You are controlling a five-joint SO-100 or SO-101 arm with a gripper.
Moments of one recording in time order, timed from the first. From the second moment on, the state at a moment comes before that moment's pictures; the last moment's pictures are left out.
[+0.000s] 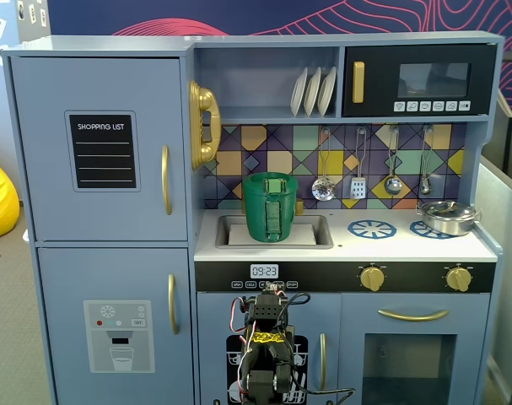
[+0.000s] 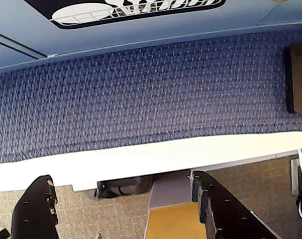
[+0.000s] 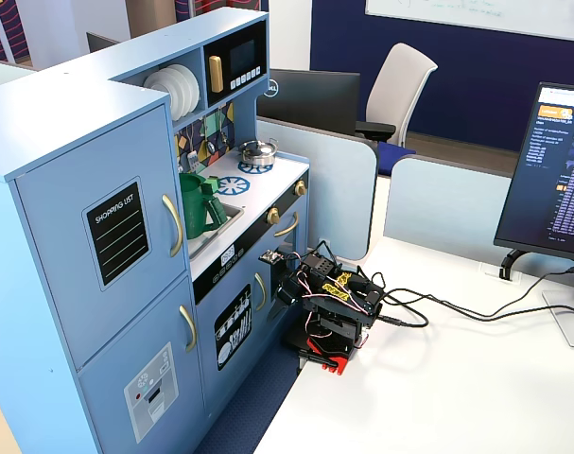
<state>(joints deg) 2.5 182.5 172.0 77.4 -90.4</state>
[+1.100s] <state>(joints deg) 7.3 181.3 147.9 49.4 -97.2</state>
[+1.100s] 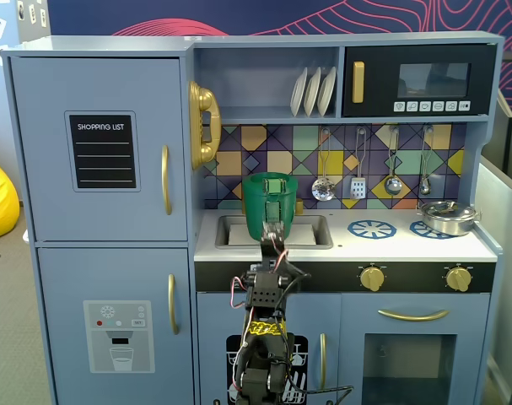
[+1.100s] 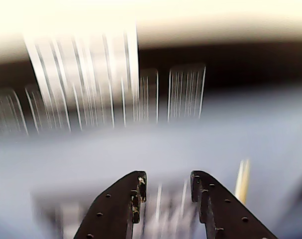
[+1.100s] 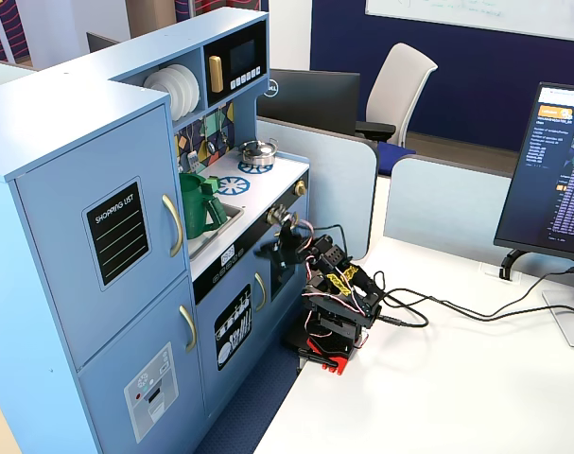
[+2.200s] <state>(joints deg) 8.7 140.6 110.4 19.6 -97.3</state>
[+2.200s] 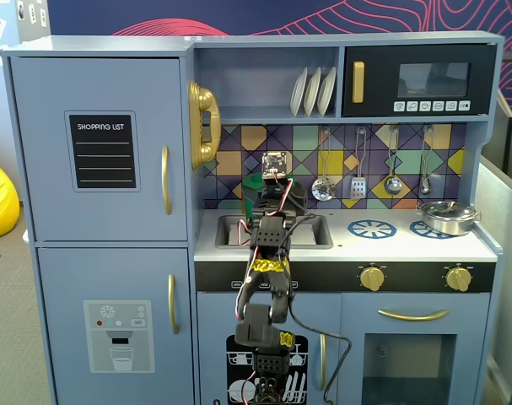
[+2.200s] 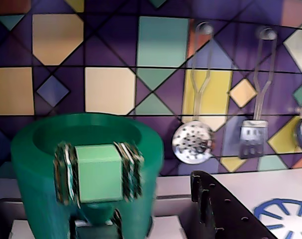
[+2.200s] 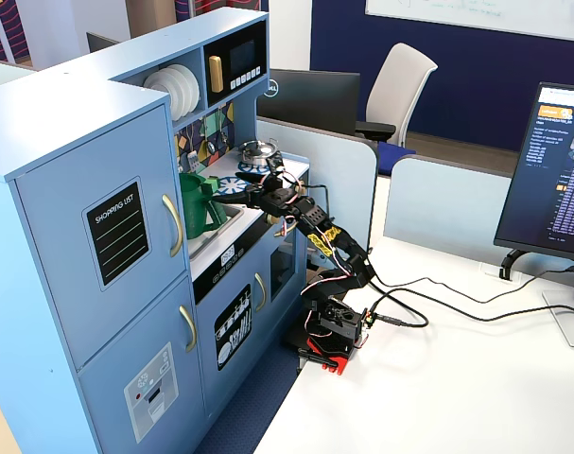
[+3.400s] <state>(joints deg) 5.6 121.8 100.2 11.7 -97.7</state>
